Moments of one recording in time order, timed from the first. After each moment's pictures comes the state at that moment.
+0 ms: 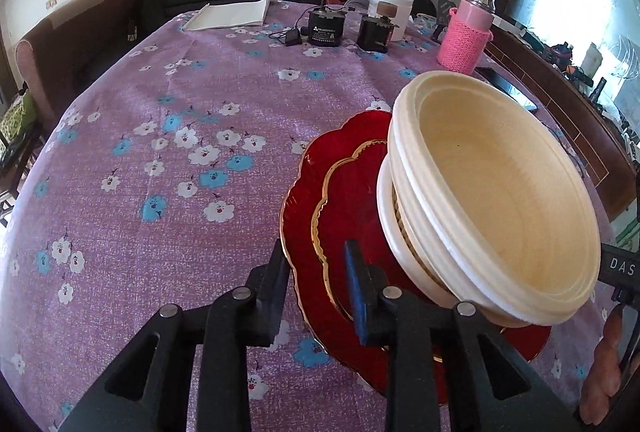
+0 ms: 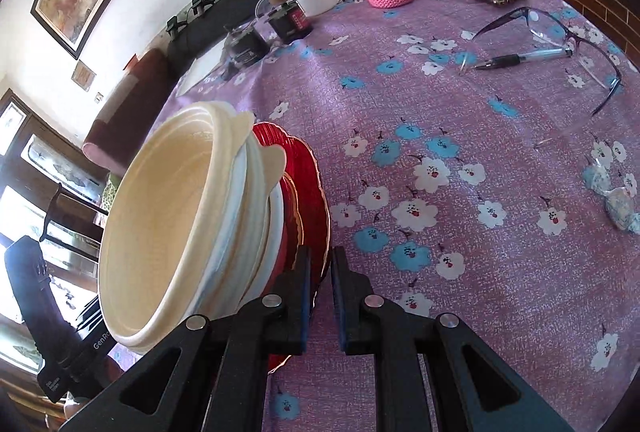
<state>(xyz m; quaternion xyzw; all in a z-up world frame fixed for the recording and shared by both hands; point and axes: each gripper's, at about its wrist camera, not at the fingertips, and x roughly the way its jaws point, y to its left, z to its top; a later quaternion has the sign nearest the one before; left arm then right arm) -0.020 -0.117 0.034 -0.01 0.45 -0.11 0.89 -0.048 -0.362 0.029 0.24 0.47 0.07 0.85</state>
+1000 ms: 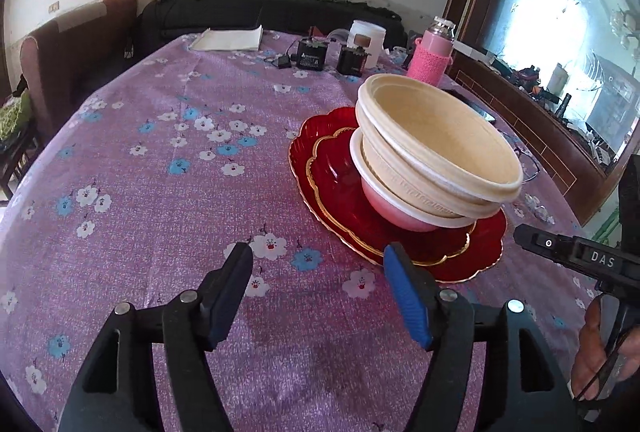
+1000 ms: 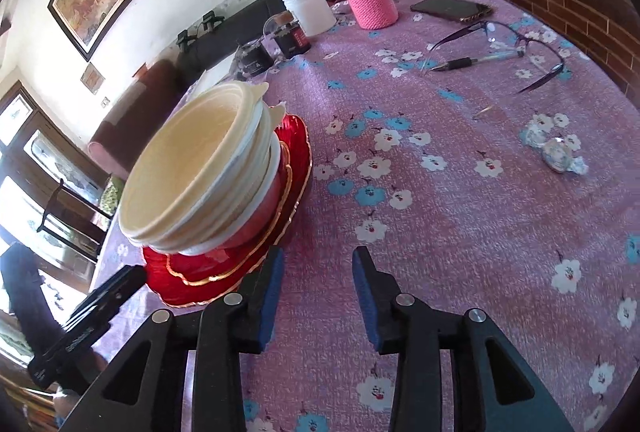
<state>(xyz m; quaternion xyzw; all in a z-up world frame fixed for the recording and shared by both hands) -0.112 -0.087 0.047 -0.04 0.37 -0.15 0.92 -0.121 -0.365 0.036 0.21 0.42 0.05 0.88</state>
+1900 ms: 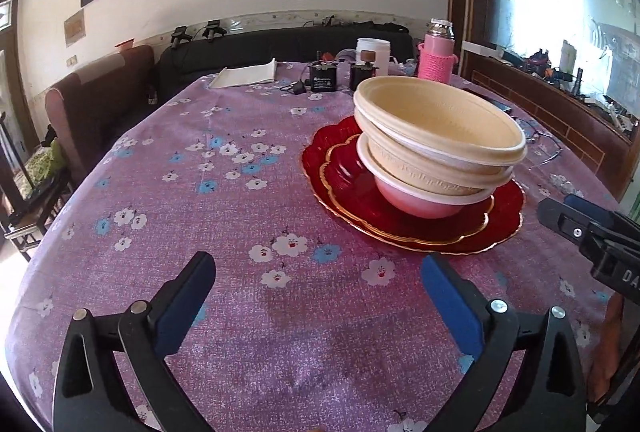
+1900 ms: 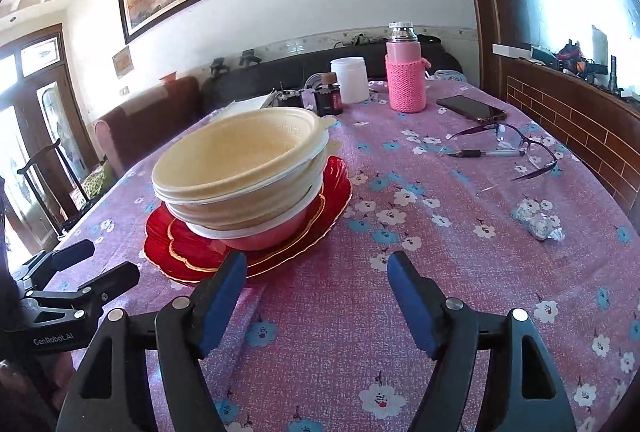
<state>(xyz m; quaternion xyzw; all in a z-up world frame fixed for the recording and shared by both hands) -0.135 -0.102 0.043 0.04 0.32 -0.08 0.94 -0.163 -0.322 0.043 0.08 0.29 0.04 0.95</state>
